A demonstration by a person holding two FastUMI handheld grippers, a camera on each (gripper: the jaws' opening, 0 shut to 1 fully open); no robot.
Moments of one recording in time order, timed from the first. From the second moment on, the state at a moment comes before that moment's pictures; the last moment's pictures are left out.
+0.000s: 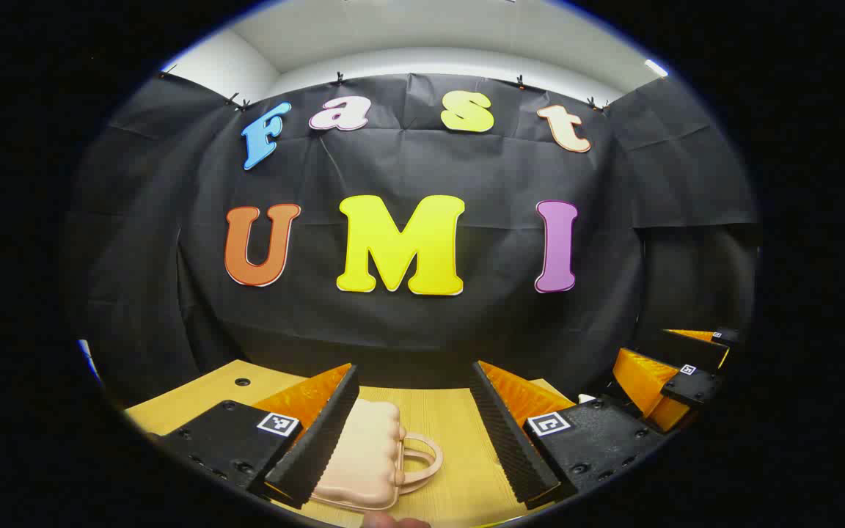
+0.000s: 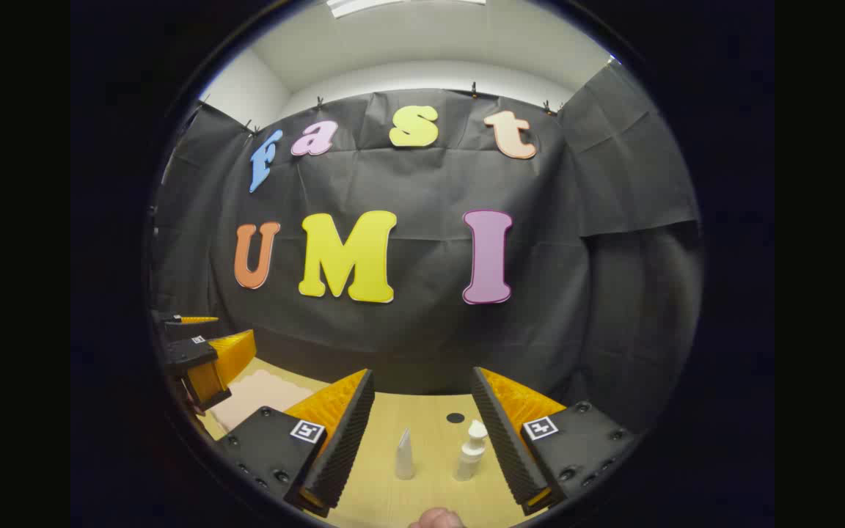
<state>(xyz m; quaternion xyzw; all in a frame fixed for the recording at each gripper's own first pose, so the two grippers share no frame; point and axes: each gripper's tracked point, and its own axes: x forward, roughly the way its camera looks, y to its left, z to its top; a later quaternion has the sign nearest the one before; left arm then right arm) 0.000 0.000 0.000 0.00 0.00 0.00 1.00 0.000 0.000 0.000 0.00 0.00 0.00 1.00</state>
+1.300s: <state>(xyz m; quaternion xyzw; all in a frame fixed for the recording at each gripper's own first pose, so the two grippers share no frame) 0.022 -0.032 -0.110 0.19 0.12 -0.07 0.97 0.002 -0.084 -0.042 -0.03 0.06 -0.05 1.00</state>
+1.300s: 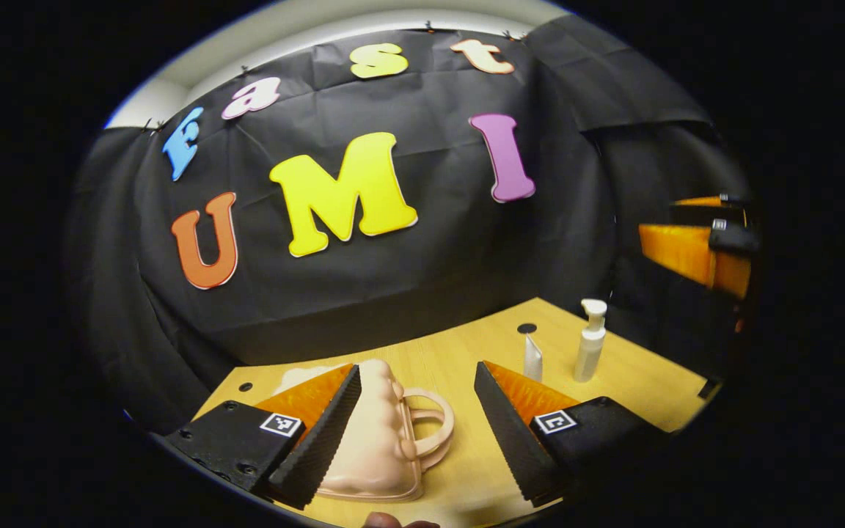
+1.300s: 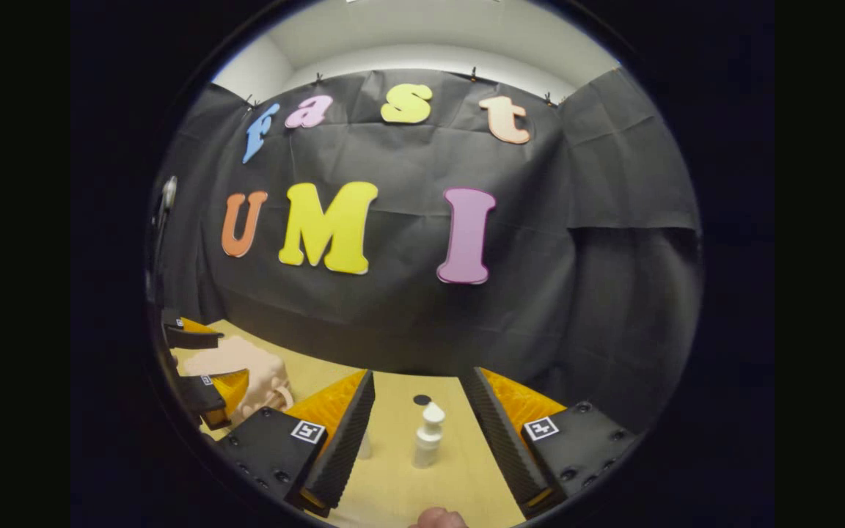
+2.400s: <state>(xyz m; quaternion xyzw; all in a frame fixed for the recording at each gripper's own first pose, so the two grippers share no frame) 0.090 0.011 -0.291 0.53 0.32 -0.08 0.78 -0.024 -0.137 -0.083 -0.02 0.11 -0.12 0.99</state>
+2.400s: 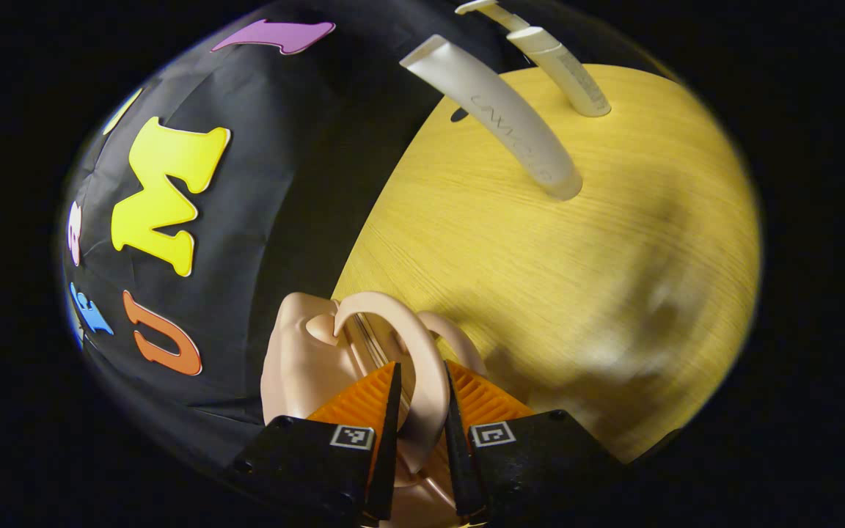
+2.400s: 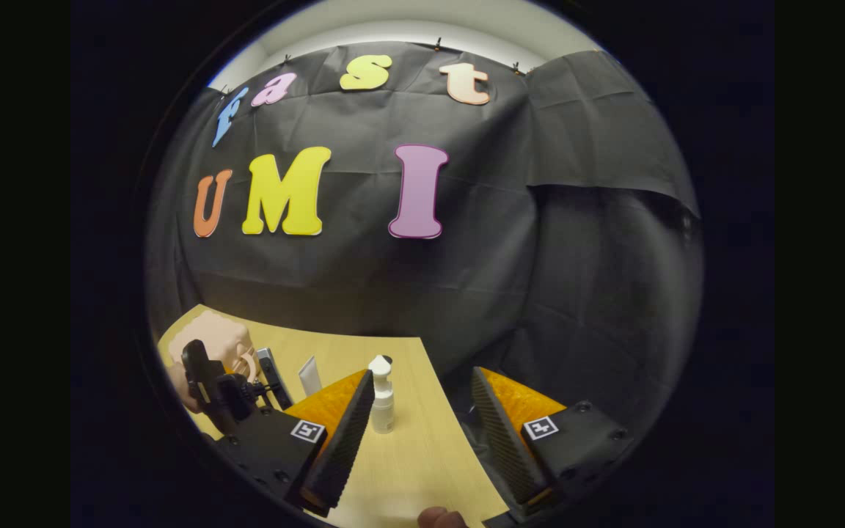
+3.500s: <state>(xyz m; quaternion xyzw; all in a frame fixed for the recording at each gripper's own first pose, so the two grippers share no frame) 0.071 0.302 -0.040 0.21 0.09 0.12 0.97 0.006 -0.020 -0.033 -0.04 0.07 -0.06 0.99</state>
